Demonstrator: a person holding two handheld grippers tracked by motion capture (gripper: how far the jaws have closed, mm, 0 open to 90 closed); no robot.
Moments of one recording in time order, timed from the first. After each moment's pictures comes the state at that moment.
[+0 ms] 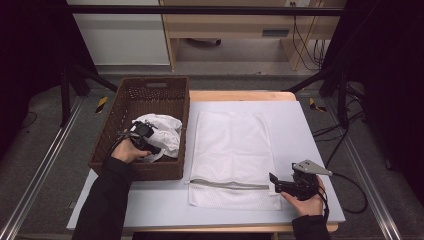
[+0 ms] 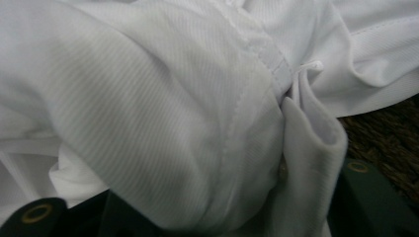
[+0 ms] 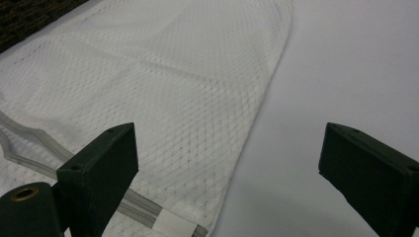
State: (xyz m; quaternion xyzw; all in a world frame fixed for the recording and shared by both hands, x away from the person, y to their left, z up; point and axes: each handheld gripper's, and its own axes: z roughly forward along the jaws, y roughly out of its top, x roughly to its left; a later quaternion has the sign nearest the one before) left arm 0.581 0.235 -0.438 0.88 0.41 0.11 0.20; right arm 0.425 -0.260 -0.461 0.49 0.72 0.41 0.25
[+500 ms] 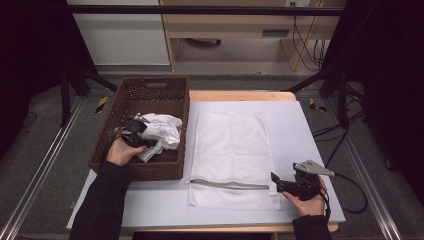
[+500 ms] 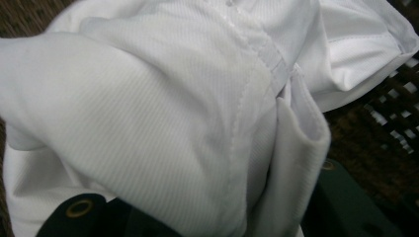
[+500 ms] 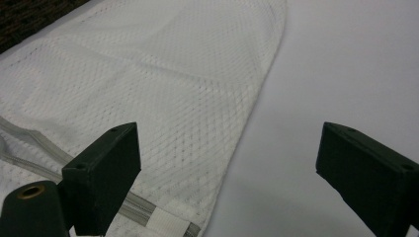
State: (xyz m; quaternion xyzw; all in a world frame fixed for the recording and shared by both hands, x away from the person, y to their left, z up) left arm 0.570 0.250 -0.411 0.85 0.42 0.14 0.29; right arm 0.424 -0.264 -0.461 0.50 0.72 0.42 0.25
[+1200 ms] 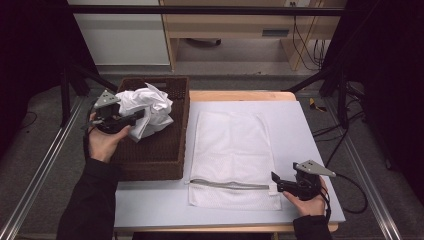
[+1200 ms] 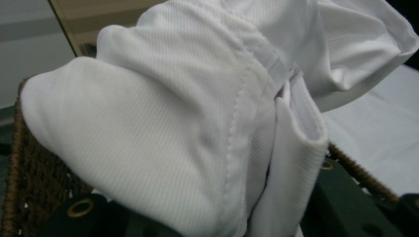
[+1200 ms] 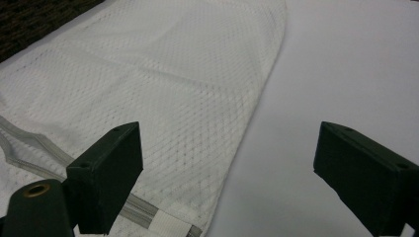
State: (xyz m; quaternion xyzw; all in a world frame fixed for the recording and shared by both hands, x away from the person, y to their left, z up) left arm 0.535 0.276 -0.318 0.73 0.42 0.26 0.47; right arm 0.423 -0.265 -0.459 0.49 0.71 0.42 0.25
